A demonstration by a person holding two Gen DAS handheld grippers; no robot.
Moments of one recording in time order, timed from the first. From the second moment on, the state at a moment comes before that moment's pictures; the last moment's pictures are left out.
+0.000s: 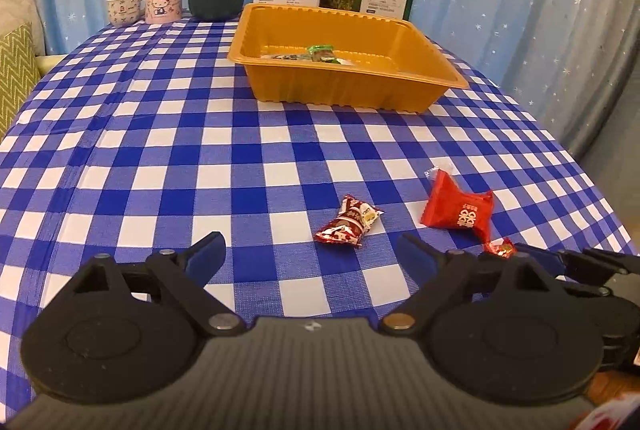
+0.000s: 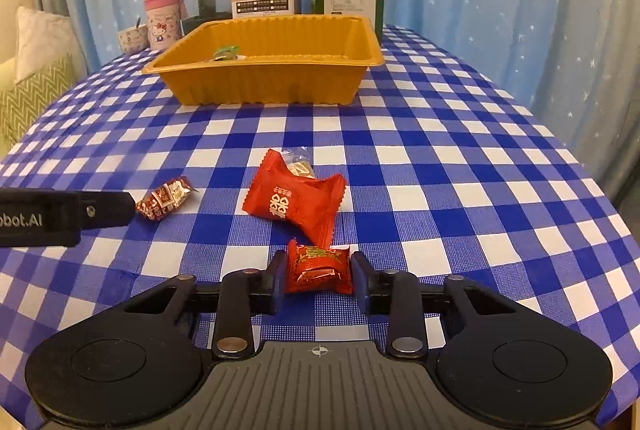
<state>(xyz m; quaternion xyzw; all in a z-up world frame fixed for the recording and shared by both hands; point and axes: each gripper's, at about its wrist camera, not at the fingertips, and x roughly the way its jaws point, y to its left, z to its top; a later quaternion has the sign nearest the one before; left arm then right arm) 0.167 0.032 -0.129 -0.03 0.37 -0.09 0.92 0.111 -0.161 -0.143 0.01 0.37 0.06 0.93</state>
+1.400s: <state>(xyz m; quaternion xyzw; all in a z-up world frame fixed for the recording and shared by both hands) 0.198 -0.003 -0.131 0.04 0.38 -0.14 0.91 0.116 -0.180 -0.121 0.07 0.33 0.04 0.94</state>
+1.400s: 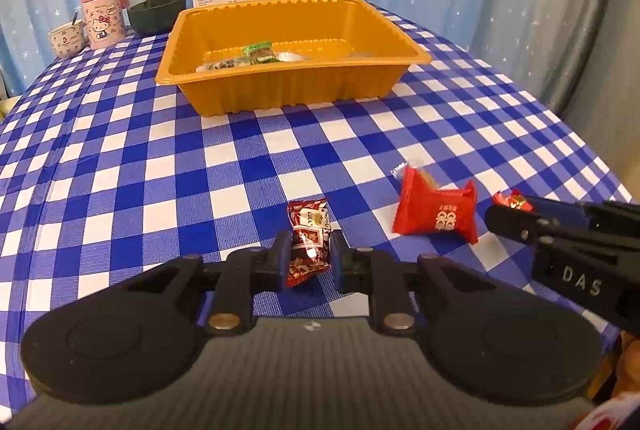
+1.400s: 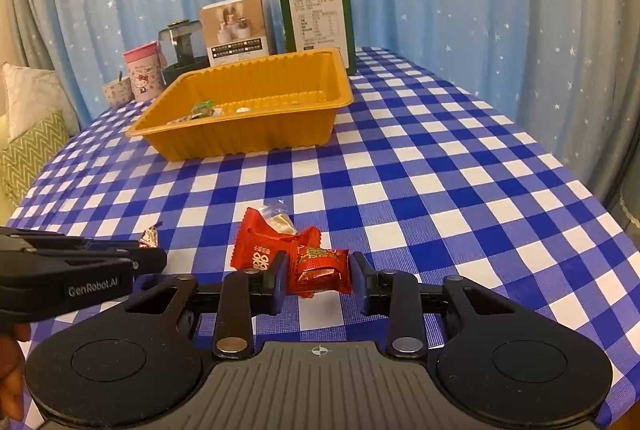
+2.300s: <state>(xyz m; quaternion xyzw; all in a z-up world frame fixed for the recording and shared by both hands) 0.216 0.022 -0.068 0.01 0.32 -0.13 0.94 0.145 -0.184 -0.067 0.06 0.28 0.06 0.96</state>
